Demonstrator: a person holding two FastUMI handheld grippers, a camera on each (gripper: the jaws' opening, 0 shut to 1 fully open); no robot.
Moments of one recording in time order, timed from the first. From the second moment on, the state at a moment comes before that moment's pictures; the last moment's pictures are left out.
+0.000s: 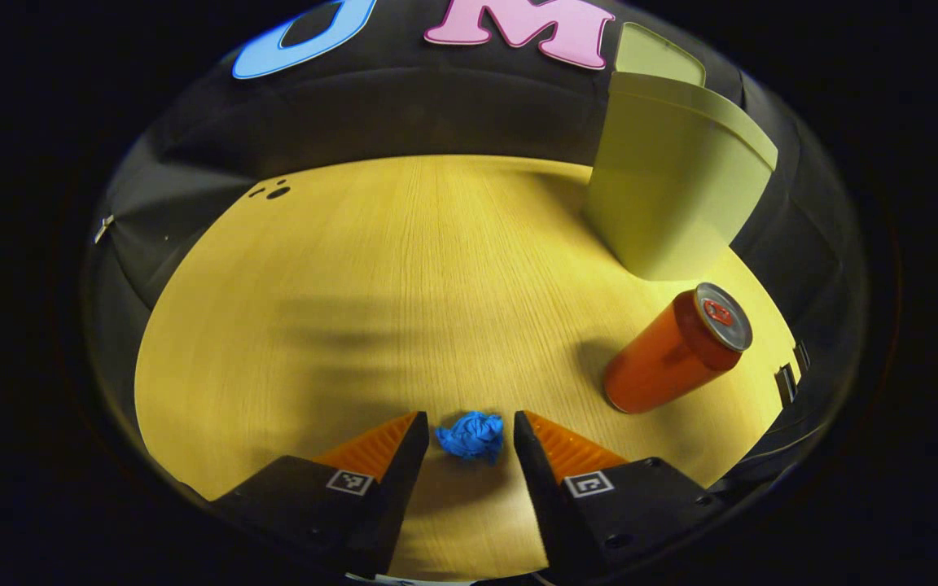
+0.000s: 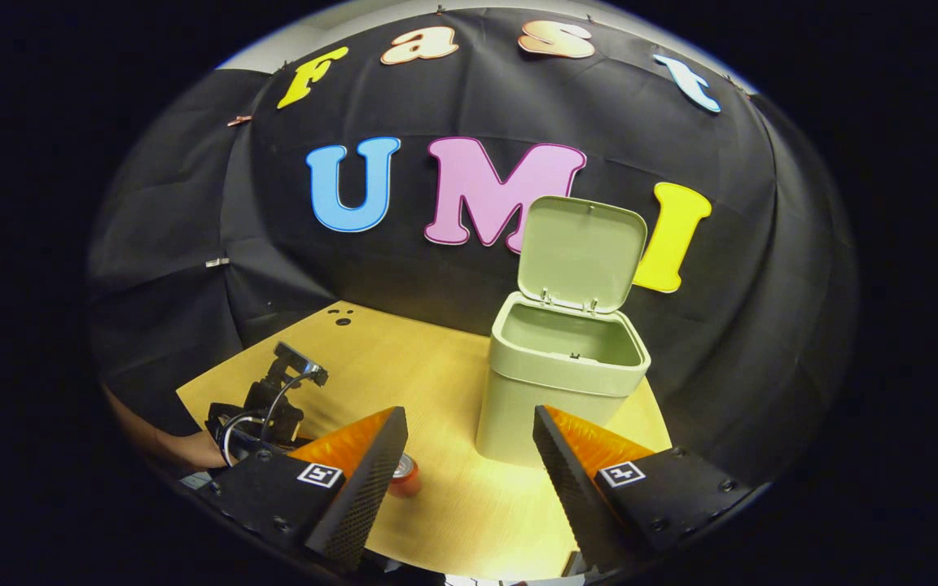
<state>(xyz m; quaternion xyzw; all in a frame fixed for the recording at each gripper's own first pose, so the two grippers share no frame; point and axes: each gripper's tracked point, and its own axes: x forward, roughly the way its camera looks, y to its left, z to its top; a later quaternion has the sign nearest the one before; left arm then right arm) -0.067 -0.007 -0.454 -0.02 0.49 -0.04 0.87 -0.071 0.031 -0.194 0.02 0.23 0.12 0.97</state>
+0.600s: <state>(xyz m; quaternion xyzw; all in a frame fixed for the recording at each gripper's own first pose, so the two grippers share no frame) -0.067 0.004 -0.454 -0.05 0.51 -0.04 0.86 -0.084 0.017 -0.213 0.04 0.25 0.08 0.96</state>
